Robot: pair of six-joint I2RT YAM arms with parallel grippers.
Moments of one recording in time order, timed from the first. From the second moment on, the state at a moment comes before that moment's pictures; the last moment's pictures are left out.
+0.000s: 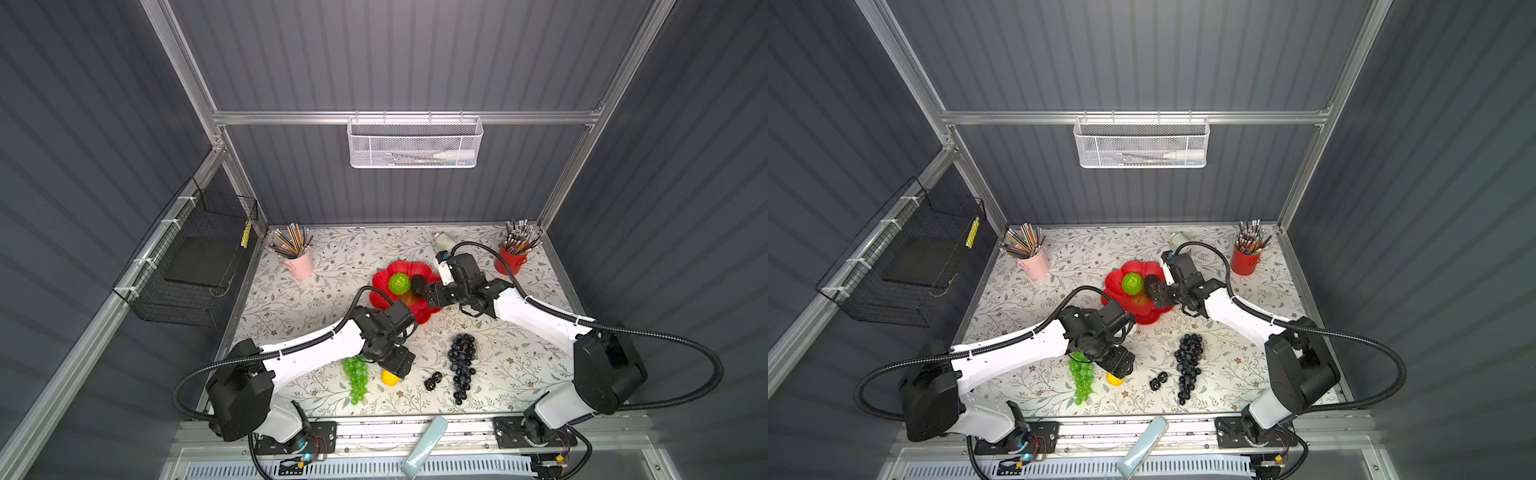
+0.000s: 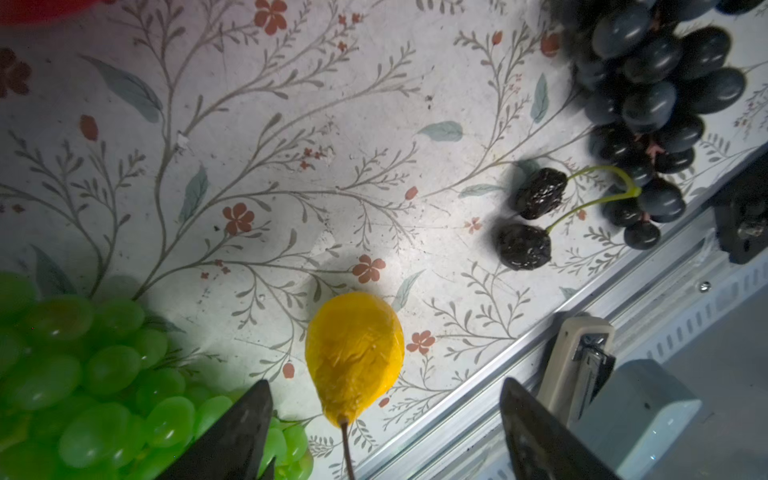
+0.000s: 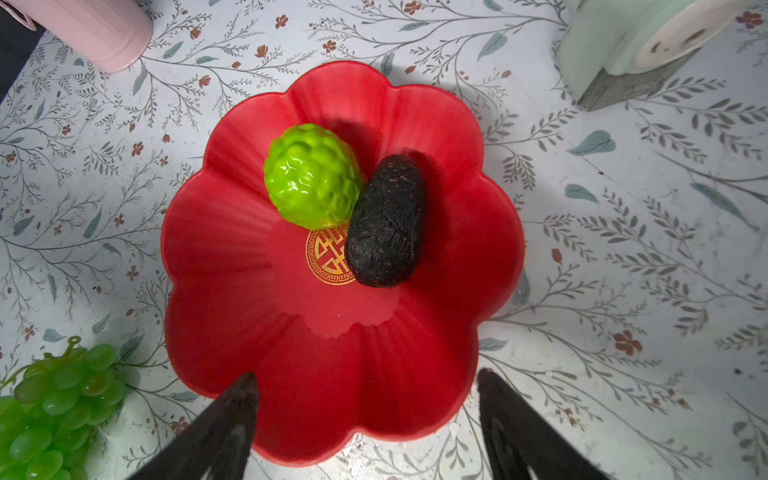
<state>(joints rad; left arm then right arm) -0.98 1.49 1.04 -0.89 0.15 -0.37 0.56 1.56 1.05 -0.31 -0.05 0.24</state>
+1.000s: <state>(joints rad) -0.99 1.61 0.93 -0.77 0.14 -0.44 0.56 1.56 1.03 -0.29 -0.05 0.25</state>
